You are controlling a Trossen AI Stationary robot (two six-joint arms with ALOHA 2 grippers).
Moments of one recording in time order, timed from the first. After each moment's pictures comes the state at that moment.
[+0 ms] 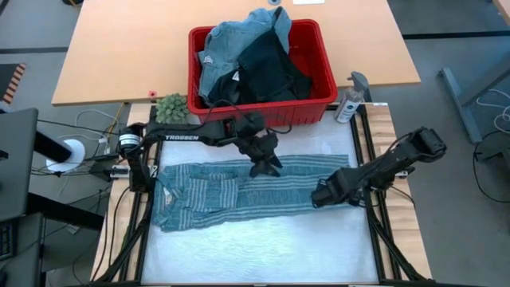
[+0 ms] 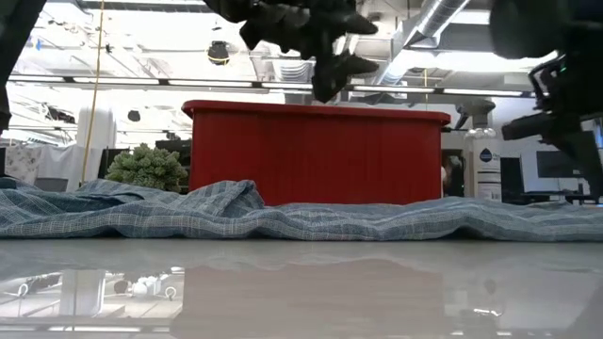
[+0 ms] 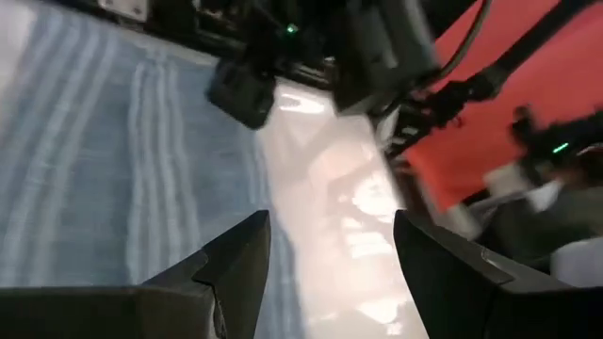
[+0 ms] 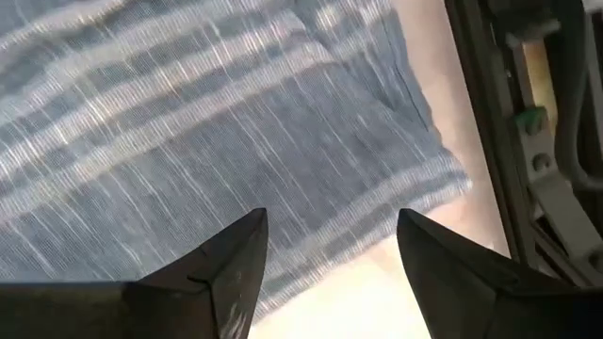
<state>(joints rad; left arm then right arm) 0.21 1.83 1.47 -0.16 0.65 -0.21 0.37 1.42 0.84 -1.23 -0.03 2.33</state>
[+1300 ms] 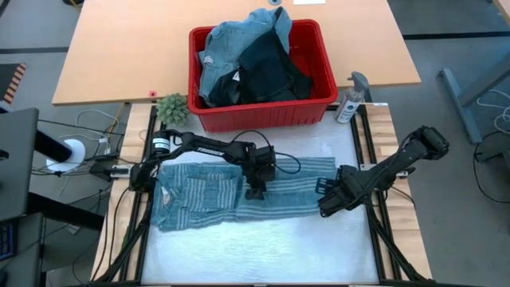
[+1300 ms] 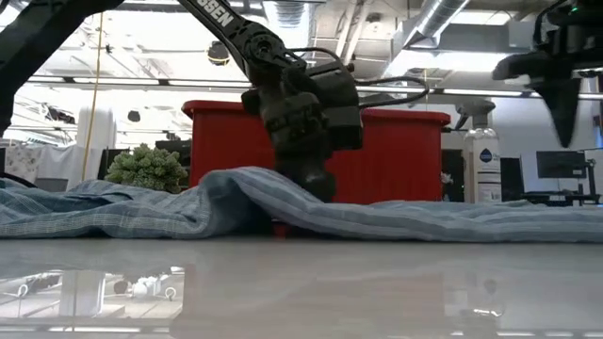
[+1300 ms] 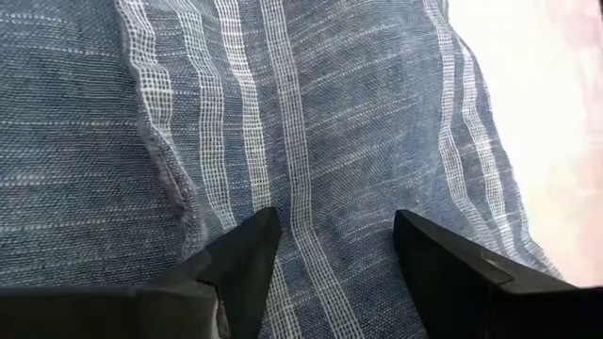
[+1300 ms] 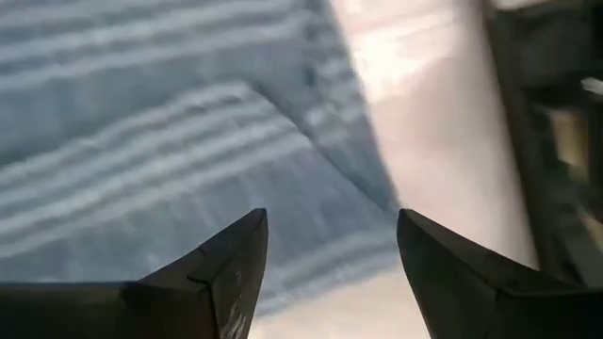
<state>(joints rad) 0.14 2.19 1.44 -0.52 0.53 0.12 0.48 1.38 0.99 -1.36 0.24 2.33</state>
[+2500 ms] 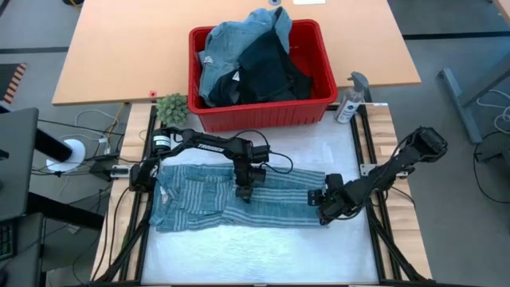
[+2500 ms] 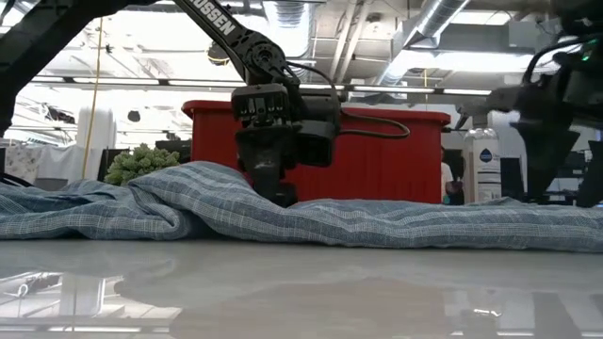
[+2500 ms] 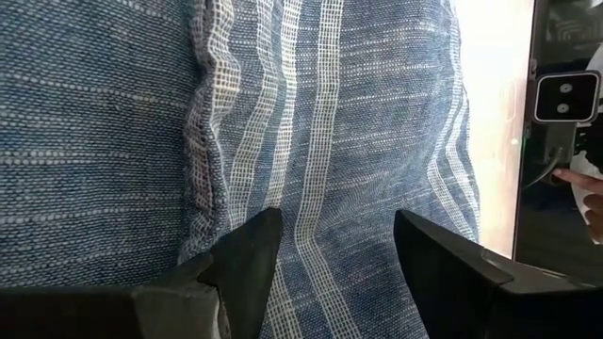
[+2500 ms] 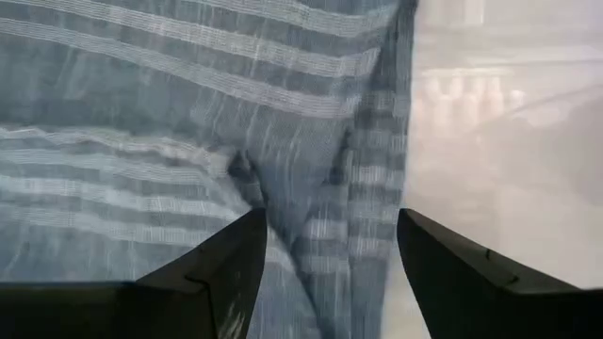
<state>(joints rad) 0.18 2.19 1.44 -0.78 0.69 0.13 0.54 1.40 0.74 -0.84 0.37 2.07</state>
